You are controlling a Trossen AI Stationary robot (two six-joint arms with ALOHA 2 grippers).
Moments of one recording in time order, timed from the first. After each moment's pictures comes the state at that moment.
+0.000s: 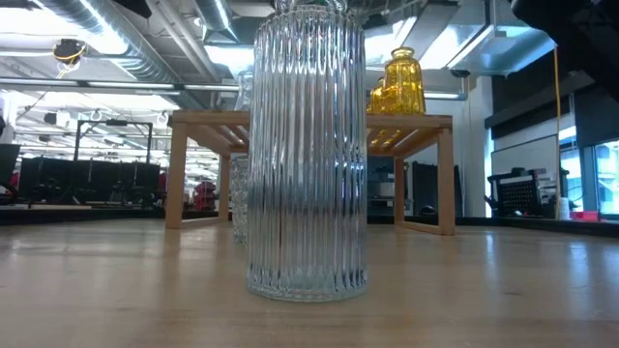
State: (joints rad) left arm 0.12 0.83 1.34 -1.24 -0.62 -0.34; right arm -0.29 2.12 2.36 -0.90 0.13 0.12
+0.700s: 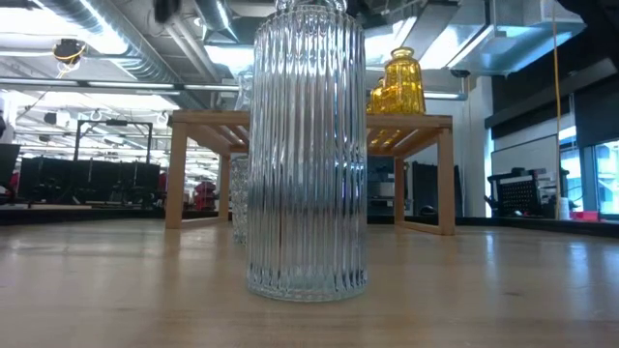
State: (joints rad) left arm 0.21 0.91 1.10 -0.57 -0.10 -0.42; right arm -0.37 1.90 2.36 -0.92 0.15 0.26
